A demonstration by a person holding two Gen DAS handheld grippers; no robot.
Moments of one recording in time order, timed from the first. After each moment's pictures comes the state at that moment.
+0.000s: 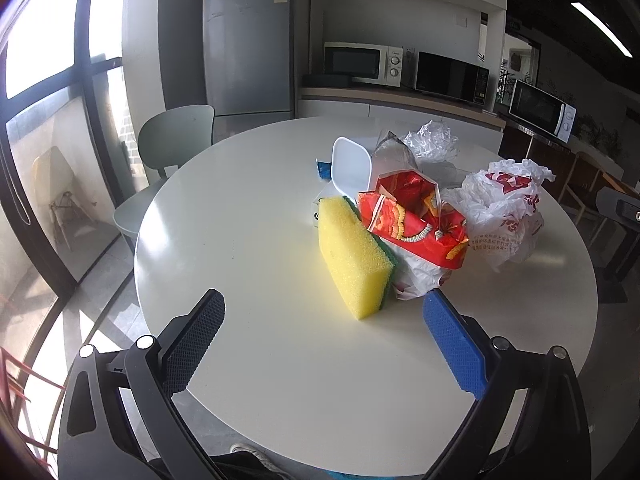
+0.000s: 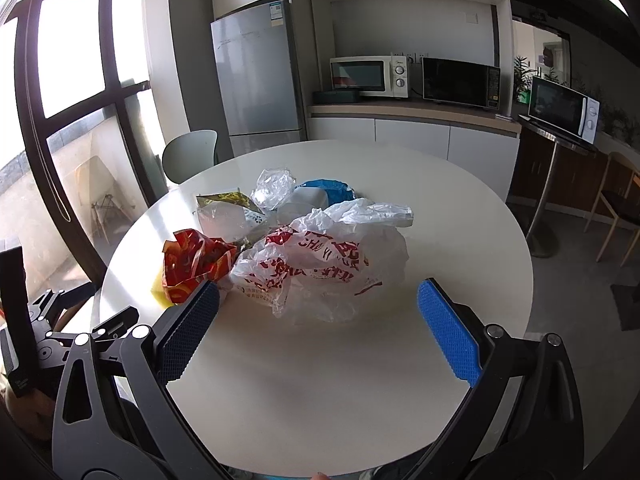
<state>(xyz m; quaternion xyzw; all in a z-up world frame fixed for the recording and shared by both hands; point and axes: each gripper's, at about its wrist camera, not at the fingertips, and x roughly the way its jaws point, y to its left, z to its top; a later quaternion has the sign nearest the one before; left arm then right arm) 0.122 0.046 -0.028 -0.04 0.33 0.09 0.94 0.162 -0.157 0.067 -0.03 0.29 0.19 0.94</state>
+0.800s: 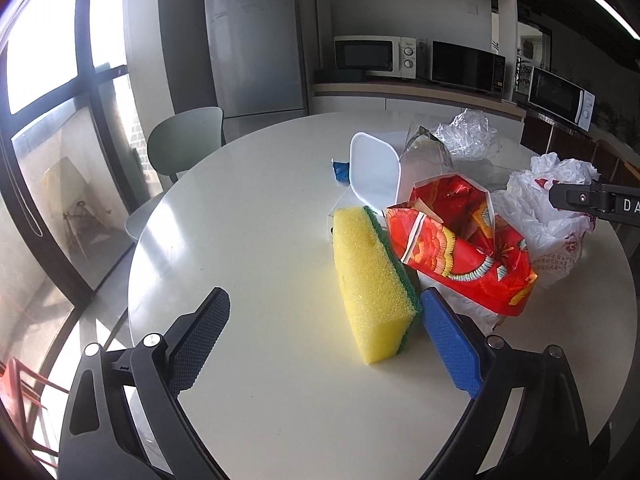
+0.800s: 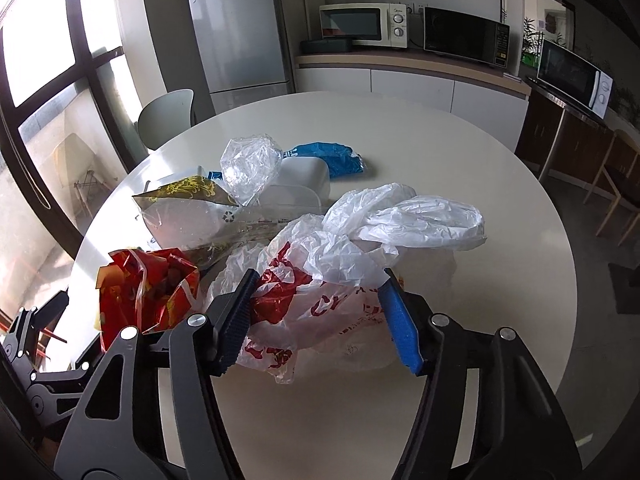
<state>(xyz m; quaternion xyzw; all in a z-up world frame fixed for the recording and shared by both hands) 0.156 0.056 -0.043 0.00 0.34 0.12 0.93 0.248 -0.111 0.028 -0.04 0.38 0.16 0.91</state>
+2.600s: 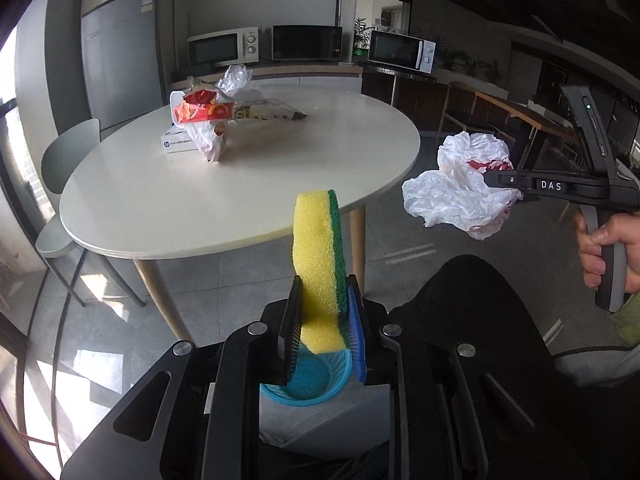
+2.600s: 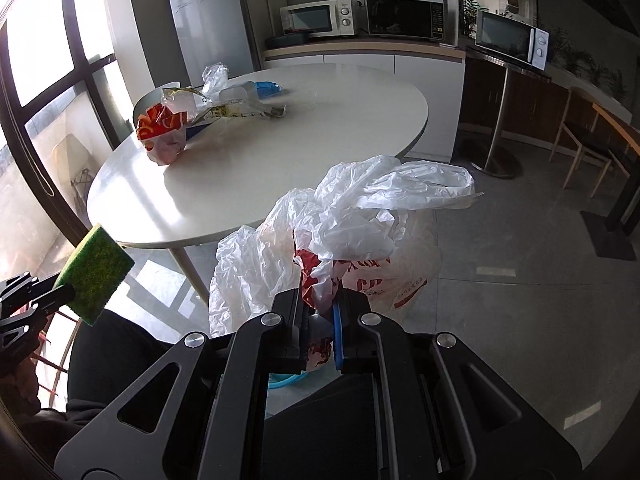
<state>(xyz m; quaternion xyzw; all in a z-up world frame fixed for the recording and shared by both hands) -0.031 -0.045 -0.066 0.03 0.37 -0.15 0.92 0.022 -0.292 -0.011 -0.01 0.40 0.13 0.91</state>
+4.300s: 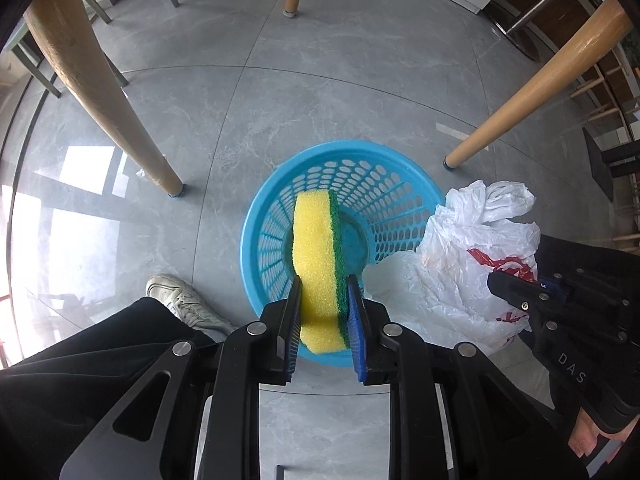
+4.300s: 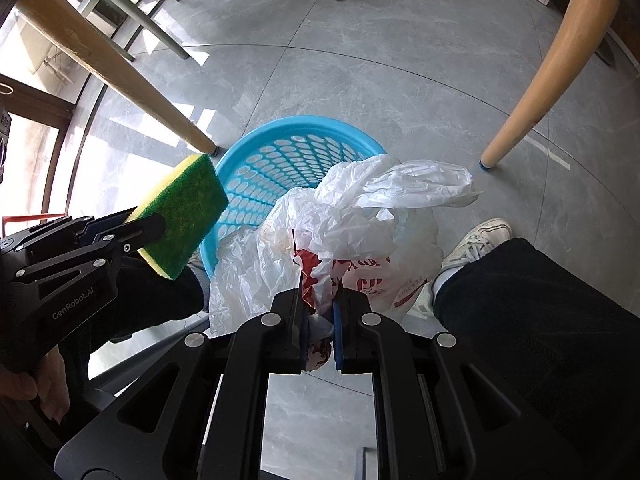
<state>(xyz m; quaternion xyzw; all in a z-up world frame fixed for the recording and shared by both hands) 0.155 0.017 -0.389 -0.10 0.67 -0.01 0.73 0.169 -0.123 -0.385 -0.06 0.68 0.16 0.71</state>
